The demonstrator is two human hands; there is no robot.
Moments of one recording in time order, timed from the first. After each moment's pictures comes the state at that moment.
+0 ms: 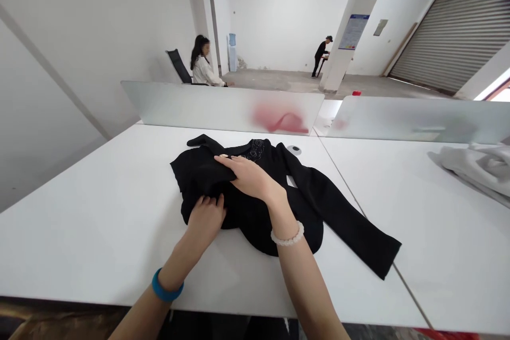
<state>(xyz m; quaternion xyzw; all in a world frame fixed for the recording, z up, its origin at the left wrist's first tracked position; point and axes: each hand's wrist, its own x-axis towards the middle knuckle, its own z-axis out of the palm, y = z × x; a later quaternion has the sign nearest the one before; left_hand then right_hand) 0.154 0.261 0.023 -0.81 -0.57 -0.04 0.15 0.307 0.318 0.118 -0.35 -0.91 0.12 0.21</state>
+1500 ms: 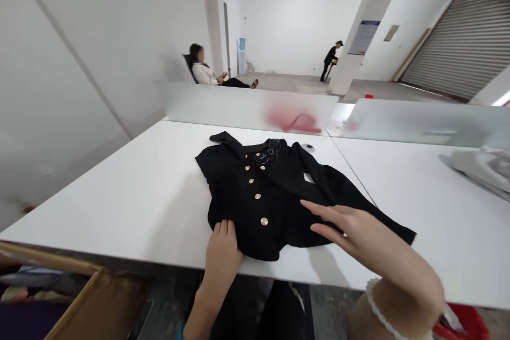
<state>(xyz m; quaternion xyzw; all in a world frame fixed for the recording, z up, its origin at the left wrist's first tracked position) 0.139 0.149 -0.006 -0.72 -0.67 -0.19 0.04 0.401 0.151 0.133 -0.52 -0.84 0.11 0.13</state>
